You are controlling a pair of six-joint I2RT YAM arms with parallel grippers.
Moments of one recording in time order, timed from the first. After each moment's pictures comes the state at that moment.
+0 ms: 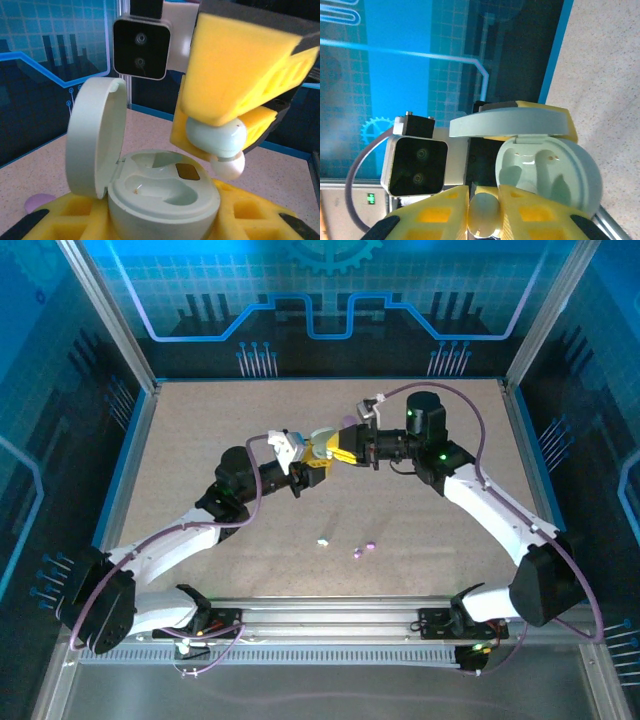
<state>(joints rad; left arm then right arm) -0.55 1.23 0.70 0.54 0.47 -0.05 0.45 1.37 1.13 -0.01 -1.00 1.15</state>
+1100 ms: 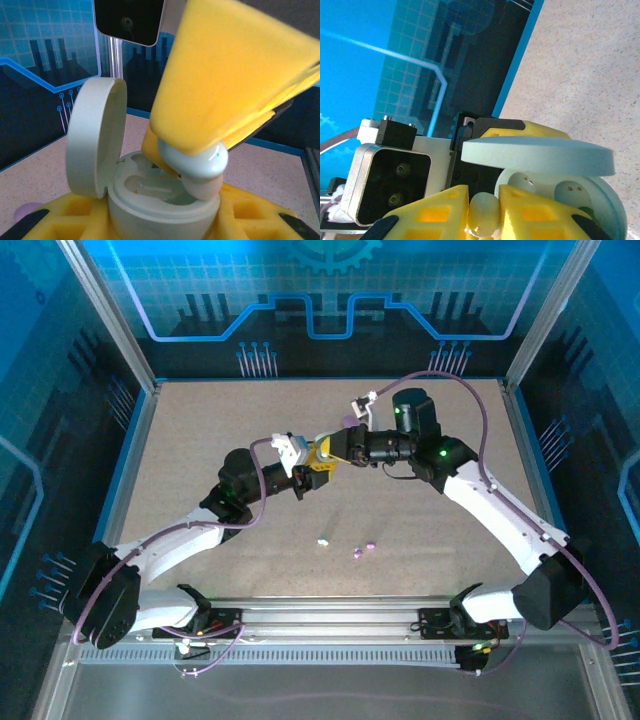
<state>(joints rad) -0.56 1.26 0.68 0.60 0.49 -0.04 0.54 1.36 1.26 -0.34 -0.75 0.82</state>
